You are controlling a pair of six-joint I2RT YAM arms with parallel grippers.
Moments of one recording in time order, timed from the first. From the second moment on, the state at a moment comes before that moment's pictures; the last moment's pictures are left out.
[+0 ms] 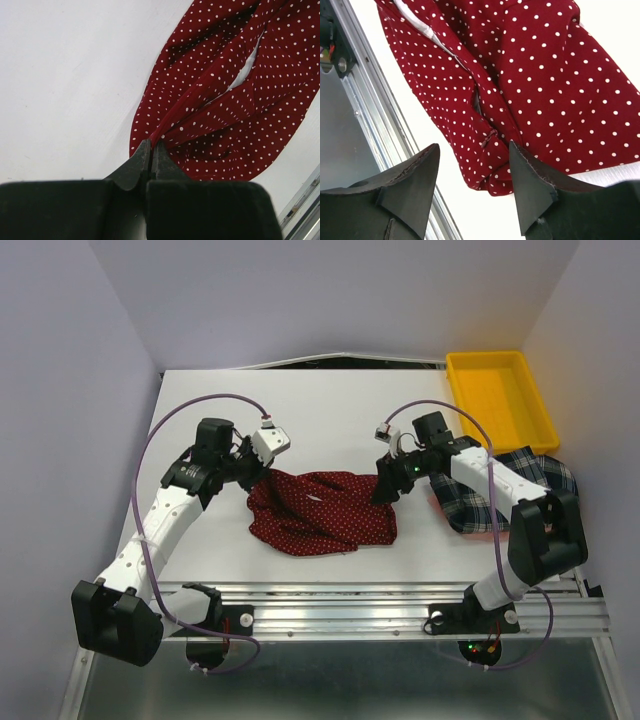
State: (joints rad) left arm -0.30 1.13 0.99 -0.58 0.43 0.55; right arm 0.33 1.56 1.09 -0.60 -0.80 -0.23
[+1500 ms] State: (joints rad) left arm -0.30 1.14 0.99 -0.58 0.44 0.56; right arm 0.32 1.57 1.08 -0.59 -0.70 -0.15
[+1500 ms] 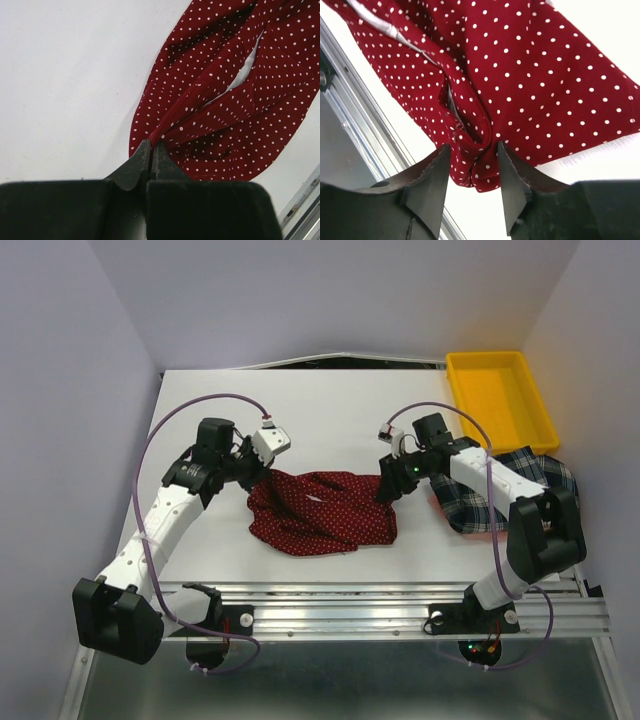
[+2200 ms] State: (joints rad) left arm -0.30 1.17 0.99 -0.58 0.44 0.55; right arm 0.32 1.55 1.08 -0.59 -0.75 -0.18
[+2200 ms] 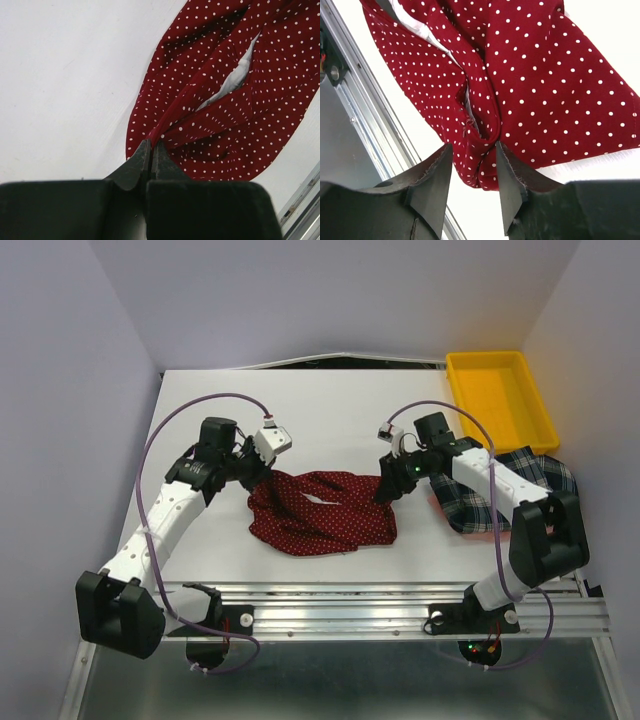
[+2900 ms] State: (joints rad) left arm -0.30 1.18 0.99 -0.58 0.45 0.54; right arm 0.36 1.55 1.08 -0.59 -0.73 -0.21
